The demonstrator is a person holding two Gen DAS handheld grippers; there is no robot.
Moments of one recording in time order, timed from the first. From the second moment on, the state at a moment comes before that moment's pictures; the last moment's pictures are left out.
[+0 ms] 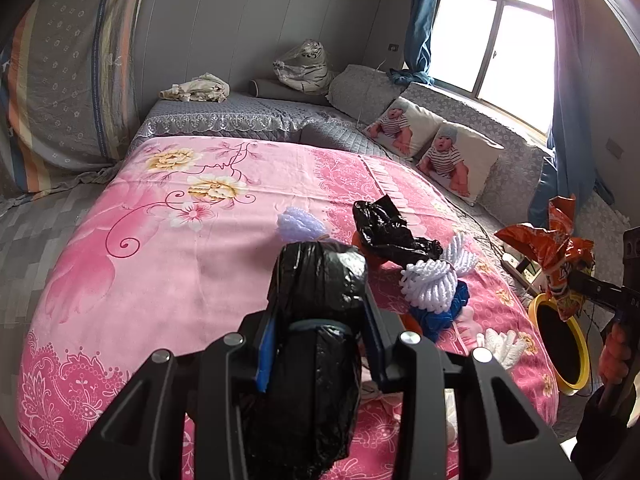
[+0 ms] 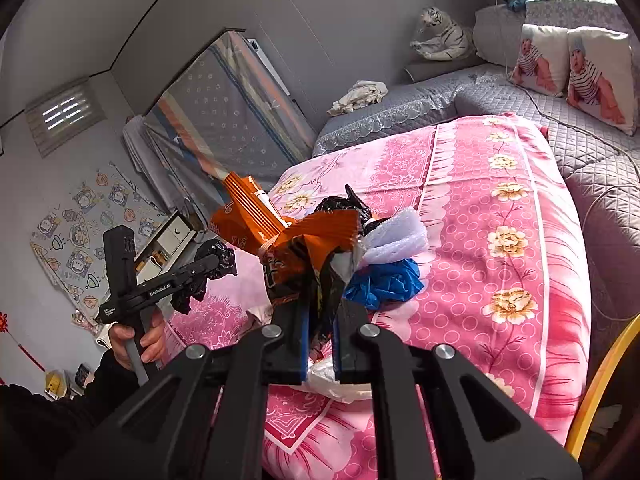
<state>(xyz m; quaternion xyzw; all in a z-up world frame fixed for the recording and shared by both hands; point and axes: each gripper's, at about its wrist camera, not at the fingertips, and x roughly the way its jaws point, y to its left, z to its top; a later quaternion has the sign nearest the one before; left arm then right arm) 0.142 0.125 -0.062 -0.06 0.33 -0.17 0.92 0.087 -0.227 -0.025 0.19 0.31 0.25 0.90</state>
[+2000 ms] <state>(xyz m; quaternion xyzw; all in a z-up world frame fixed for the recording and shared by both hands) 0.090 -0.314 -0.061 0.06 0.33 -0.48 0.81 -0.063 -0.493 -0.056 0.28 0.19 -0.21 0.92</state>
